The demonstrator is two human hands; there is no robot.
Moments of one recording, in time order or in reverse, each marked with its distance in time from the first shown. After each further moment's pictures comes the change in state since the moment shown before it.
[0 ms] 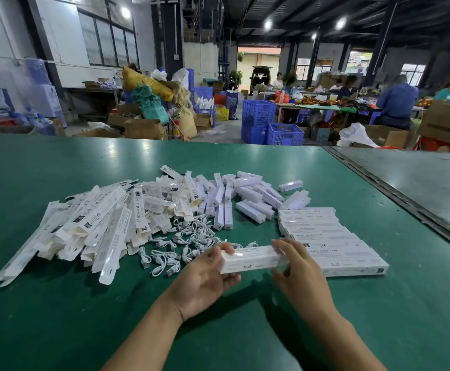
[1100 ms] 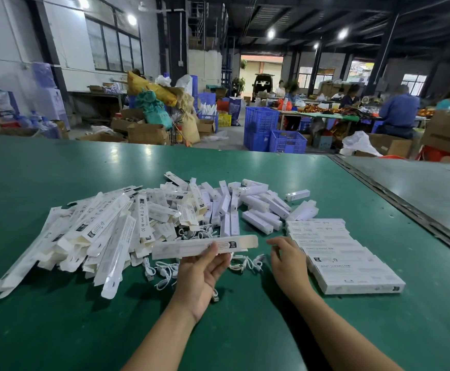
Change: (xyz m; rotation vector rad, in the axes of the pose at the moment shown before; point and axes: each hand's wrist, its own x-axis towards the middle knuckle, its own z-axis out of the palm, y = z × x) left_hand 0.026 0.006 -0.014 -0.146 0.442 0.299; right_hand 0.070 0.020 0.061 0.112 0.014 0.161
